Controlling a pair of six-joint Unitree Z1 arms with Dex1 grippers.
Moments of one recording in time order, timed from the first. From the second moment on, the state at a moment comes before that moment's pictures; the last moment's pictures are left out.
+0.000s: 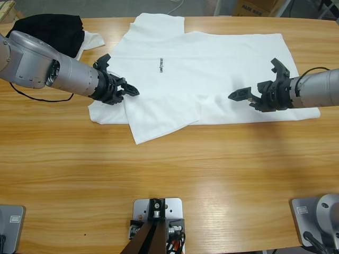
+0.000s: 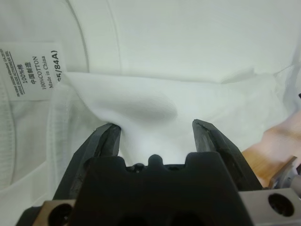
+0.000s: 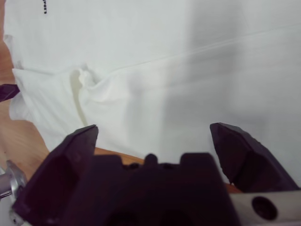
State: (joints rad) arm 0 -0.67 1.94 -0.98 0.04 -0.21 -0.75; arm 1 0.27 1.64 -0.56 -0.08 0.38 0.46
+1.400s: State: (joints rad) arm 0 -0.65 1.91 -0.96 0.01 -0.18 -0.69; arm 1 0.27 1.66 -0.55 -0.10 0.38 0.46
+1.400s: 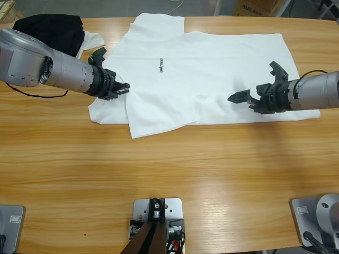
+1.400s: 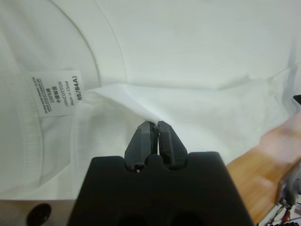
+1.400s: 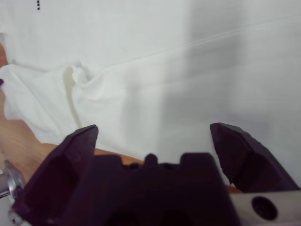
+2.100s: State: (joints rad) arm 0 -0.62 1.87 -0.94 0.01 -0.14 -0.69; arm 1 0.27 1.67 -0.54 -0.10 0.38 0.46
